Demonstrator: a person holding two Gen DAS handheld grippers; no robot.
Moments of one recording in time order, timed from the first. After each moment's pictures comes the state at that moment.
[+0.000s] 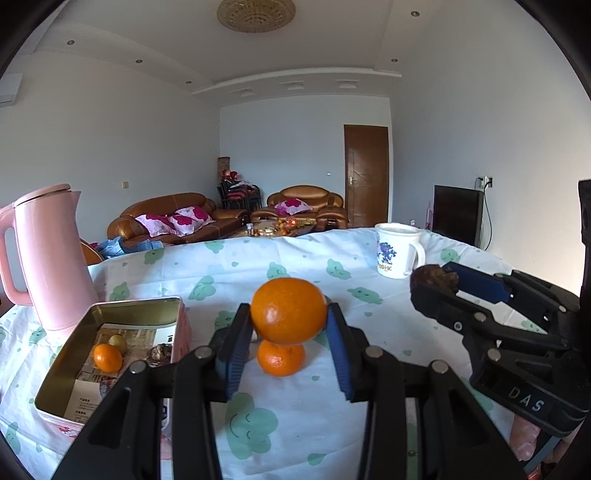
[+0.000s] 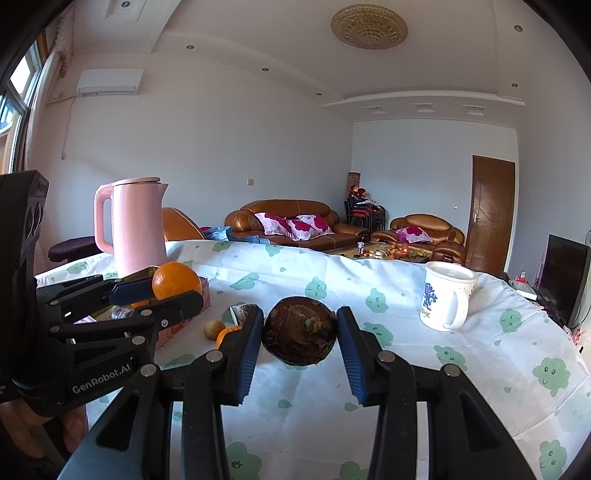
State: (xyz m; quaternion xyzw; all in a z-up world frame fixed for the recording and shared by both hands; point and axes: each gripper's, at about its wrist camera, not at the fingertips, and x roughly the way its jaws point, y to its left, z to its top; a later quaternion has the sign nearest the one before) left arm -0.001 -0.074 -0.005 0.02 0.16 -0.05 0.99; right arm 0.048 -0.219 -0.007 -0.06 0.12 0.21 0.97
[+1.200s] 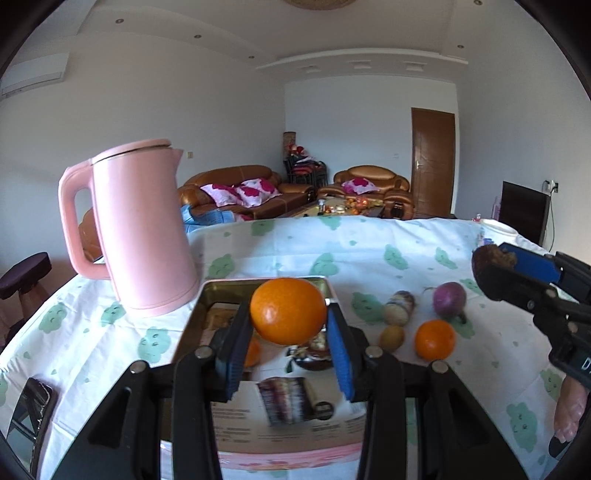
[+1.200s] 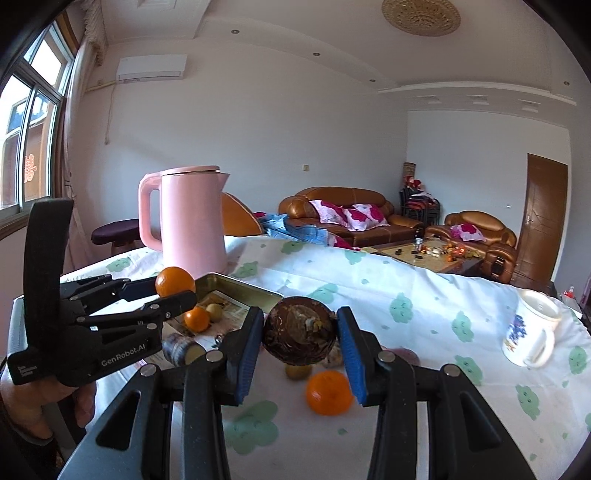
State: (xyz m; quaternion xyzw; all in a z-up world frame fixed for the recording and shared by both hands) left arm 0.013 0.049 -0.010 -0.01 0.21 0.08 0.97; right arm 0.084 -0.118 0.011 -0.08 0.15 0.32 0.93
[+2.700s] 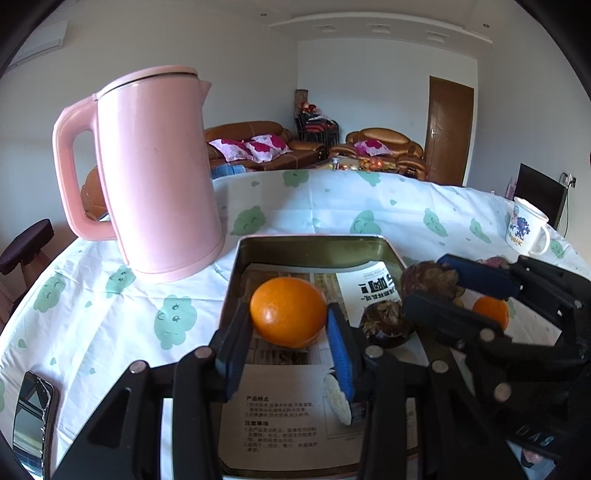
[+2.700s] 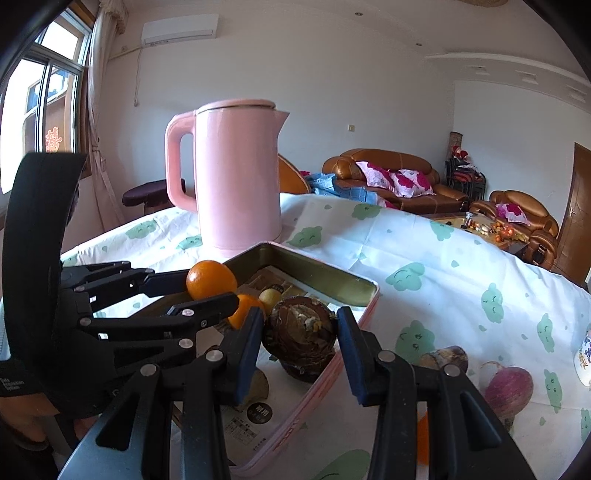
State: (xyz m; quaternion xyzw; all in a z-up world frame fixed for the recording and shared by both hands) left arm 0.042 0.103 -0.031 -0.03 0.30 0.09 0.95; right arm 0.123 -0.013 -0.023 -0.12 0.23 0.38 0.89
